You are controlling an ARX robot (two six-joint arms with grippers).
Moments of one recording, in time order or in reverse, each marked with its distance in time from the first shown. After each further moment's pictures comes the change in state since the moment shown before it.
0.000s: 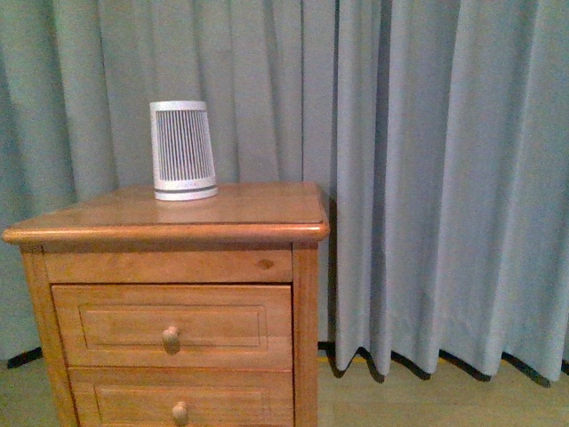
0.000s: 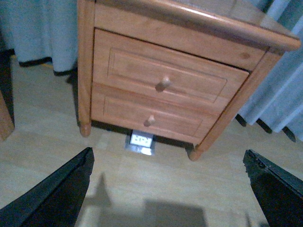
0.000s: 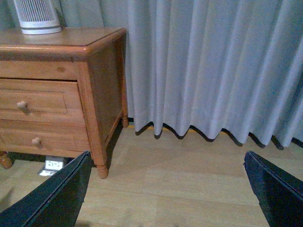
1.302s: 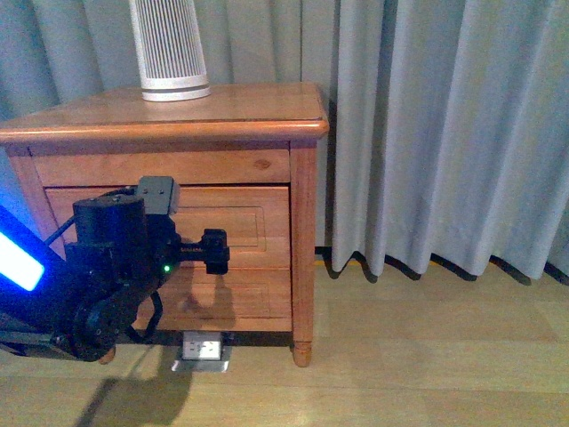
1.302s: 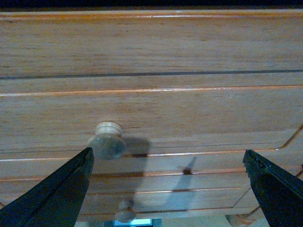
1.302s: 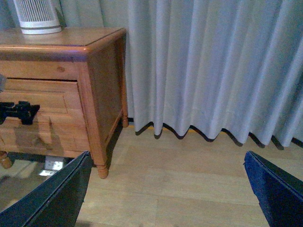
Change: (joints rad) left arm -0.209 1.471 1.229 0.202 -0.142 0.215; right arm 0.000 0.000 0.000 0.000 0.000 0.000
